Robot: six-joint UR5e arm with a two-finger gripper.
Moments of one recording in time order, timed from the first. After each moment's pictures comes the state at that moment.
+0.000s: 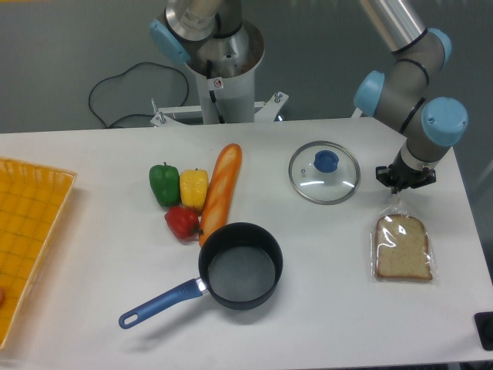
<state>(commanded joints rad) 2.96 -2.10 -1.66 -0.97 1.62 0.98</state>
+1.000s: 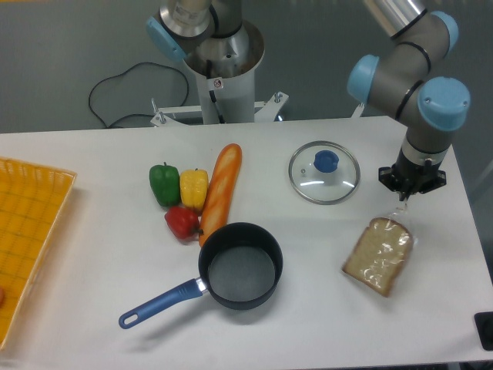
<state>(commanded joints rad) 2.84 -1.98 -1.60 -1.08 1.58 0.98</state>
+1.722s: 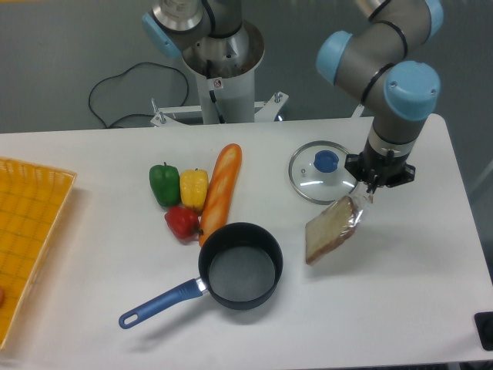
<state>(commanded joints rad) 2.74 -1.88 -1.60 -1.22 1.59 1.05</state>
